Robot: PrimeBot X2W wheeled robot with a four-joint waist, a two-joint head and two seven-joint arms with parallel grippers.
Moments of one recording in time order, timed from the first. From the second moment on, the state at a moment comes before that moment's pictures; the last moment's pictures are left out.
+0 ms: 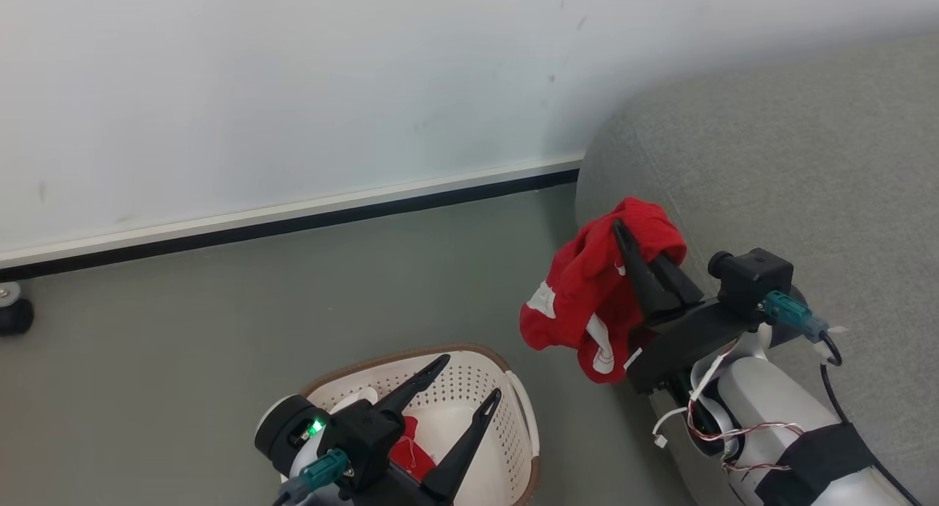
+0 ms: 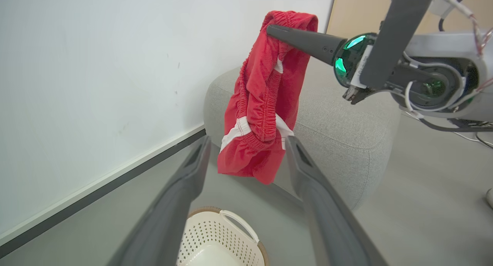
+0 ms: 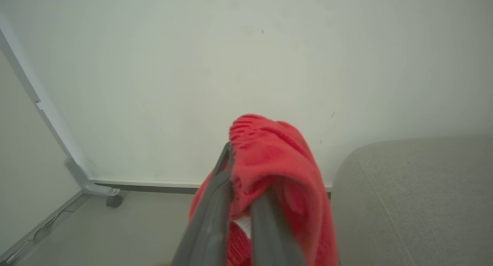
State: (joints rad) left arm -0.21 0.28 -0.65 -0.03 -0.43 -0.06 0.02; right arm -0.56 -0.21 0.62 0.43 0.58 -0.01 -0.23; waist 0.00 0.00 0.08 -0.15
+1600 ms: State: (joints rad) left arm -0.35 0.31 -0.68 -0.12 -0.37 -0.09 0.08; right arm -0.88 -0.44 0.27 0.52 0.66 -0.08 -0.23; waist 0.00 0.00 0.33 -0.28
